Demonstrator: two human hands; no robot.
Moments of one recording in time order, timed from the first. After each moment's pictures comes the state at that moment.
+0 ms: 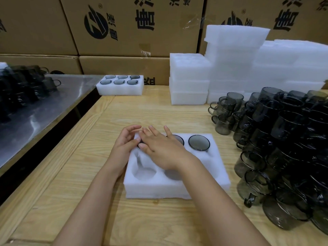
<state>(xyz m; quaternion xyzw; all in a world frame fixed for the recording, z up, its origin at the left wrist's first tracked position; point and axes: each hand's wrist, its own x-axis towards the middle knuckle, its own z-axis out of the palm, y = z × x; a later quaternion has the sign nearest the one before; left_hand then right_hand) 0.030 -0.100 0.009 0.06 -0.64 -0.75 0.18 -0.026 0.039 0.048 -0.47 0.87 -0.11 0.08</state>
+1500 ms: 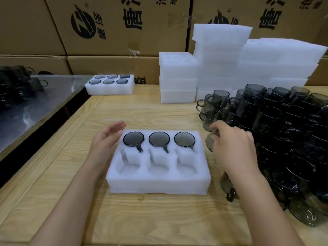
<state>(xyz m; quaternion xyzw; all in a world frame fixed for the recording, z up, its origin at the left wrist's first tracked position) 0.035 -0.101 0.020 0.12 -0.65 -0.72 0.23 -0.016 0.186 0.082 -0.12 0.96 -0.17 -0.19</state>
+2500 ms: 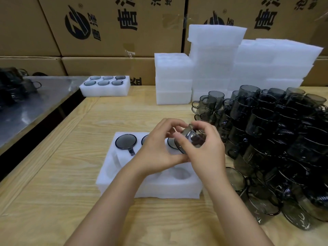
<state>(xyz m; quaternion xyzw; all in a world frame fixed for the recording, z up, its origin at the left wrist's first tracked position) 0.015 0.025 0.061 -0.15 -0.82 -0.52 0.19 -0.011 0.155 0.059 -0.14 0.78 -0.59 -0.16</state>
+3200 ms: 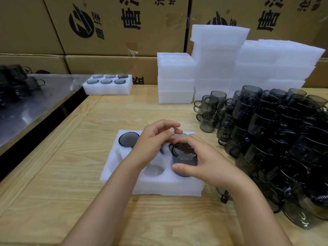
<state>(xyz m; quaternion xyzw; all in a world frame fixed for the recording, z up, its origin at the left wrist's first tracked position) 0.012 0.010 0.064 -0.04 -0.71 -0.70 0.09 -0.016 0.182 0.061 -0.39 0.82 -0.42 0.09</state>
